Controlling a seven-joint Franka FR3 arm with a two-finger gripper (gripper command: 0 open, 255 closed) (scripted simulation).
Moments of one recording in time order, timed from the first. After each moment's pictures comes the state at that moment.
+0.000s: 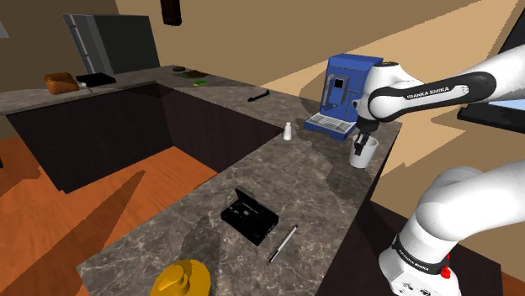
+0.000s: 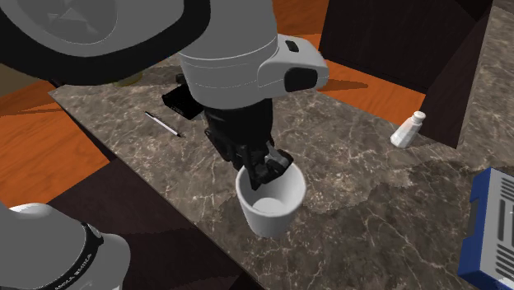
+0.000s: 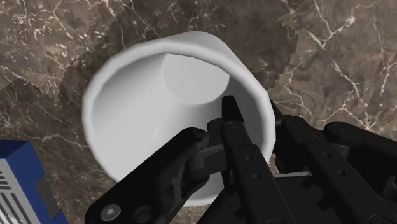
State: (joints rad) arm -0.17 -0.68 -0.40 -2.74 -0.39 2.12 -0.35
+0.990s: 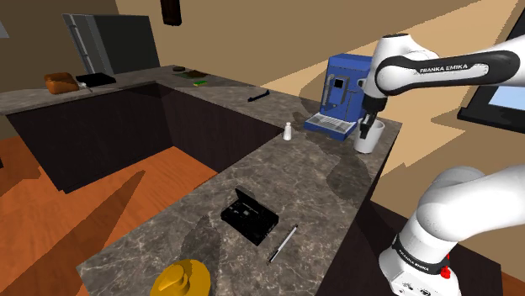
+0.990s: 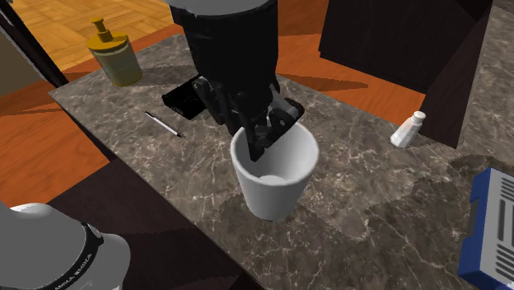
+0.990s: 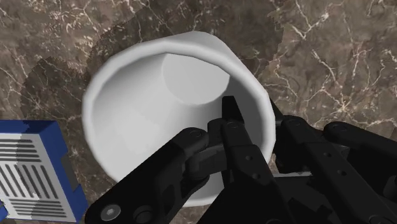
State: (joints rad) arm -0.15 -0.75 -0.35 -2.58 -0.34 1.90 -0.38
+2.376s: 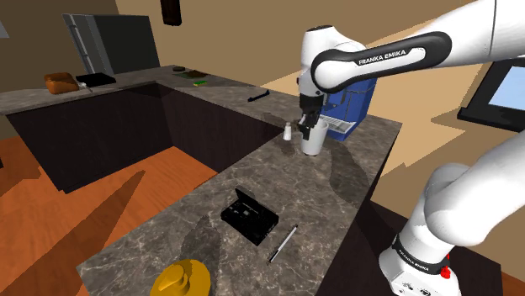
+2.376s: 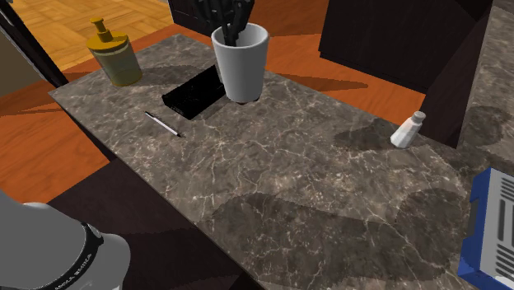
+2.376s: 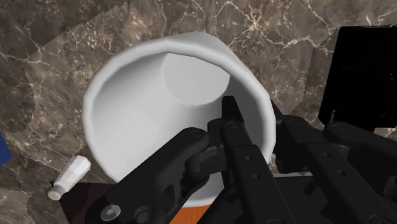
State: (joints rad) arm 0.06 -0.40 -0.04 -2.31 -0.13 1.92 0.00
